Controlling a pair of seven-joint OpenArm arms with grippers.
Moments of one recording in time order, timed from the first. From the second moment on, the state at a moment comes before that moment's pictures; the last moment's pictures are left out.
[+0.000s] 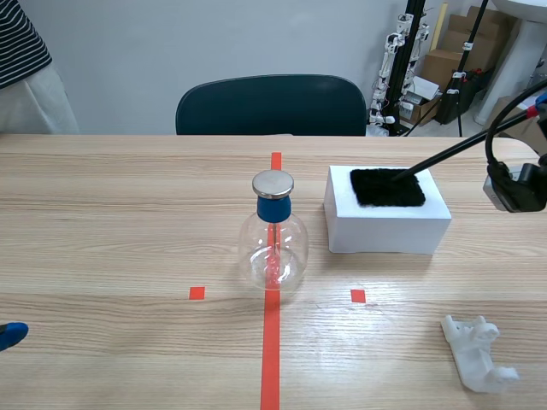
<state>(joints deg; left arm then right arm) 28.8 -29.7 -1.7 55.5 23.7 -36.5 -85.9 9.9 59.3 -41.4 82.8 -71.3 -3.7 -24.4</state>
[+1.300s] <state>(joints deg) 28.8 -29.7 -1.7 55.5 23.7 -36.5 -85.9 10.2 61.7 -41.0 83.5 -72.2 -4.0 -16.9</state>
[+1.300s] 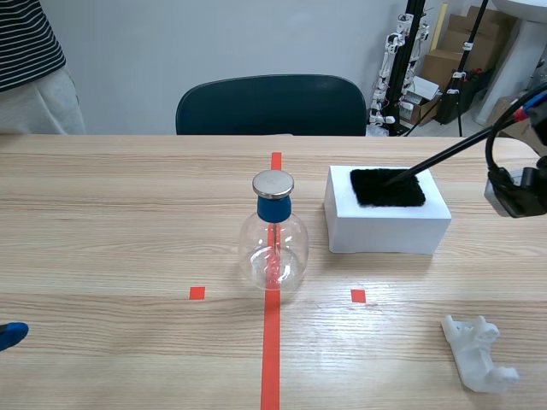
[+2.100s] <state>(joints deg) 28.8 -29.7 -1.7 55.5 23.7 -36.5 -85.9 8.6 59.9 -41.0 83.6 -74.7 -4.0 -21.6</state>
